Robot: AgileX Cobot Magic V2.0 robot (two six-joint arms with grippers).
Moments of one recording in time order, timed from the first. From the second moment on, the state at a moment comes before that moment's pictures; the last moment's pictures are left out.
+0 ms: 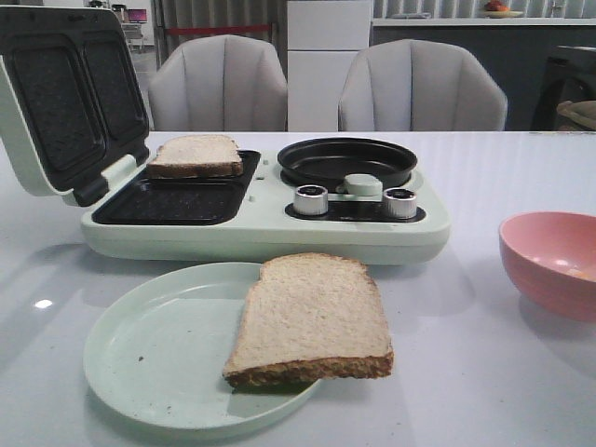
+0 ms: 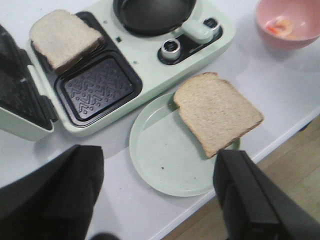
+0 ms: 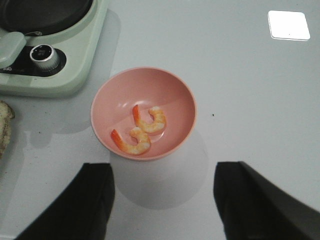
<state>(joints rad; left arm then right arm) -0.97 0.84 -1.03 0.34 0.99 -0.34 -0.01 0.67 -0.62 0.00 0.68 0.02</state>
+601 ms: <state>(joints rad) -0.98 0.58 -0.80 0.33 0.90 -0.33 -0.01 0.68 -0.62 0.14 0.69 0.01</state>
